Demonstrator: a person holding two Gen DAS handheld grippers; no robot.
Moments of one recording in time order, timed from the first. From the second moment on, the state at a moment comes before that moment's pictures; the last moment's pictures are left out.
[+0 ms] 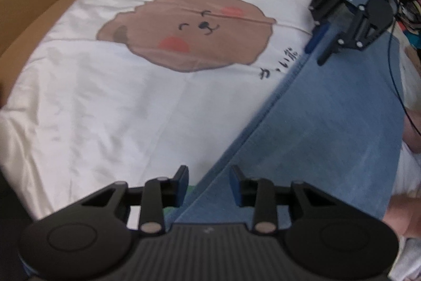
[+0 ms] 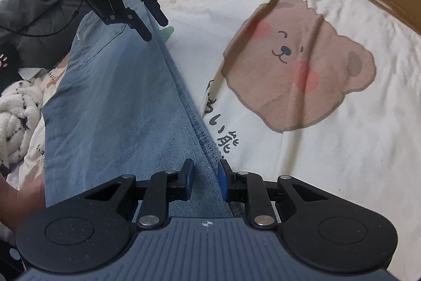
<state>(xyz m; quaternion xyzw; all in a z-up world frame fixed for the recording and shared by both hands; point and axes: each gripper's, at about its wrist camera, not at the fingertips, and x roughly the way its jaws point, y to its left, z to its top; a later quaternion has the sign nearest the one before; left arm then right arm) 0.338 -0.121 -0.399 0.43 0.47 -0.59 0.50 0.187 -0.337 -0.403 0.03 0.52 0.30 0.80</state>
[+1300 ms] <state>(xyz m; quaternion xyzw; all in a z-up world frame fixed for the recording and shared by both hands) 0.354 -0.115 -0.411 0.45 0.49 -0.61 0.43 0.205 -0.327 -0.397 0.06 0.55 0.28 0.79</state>
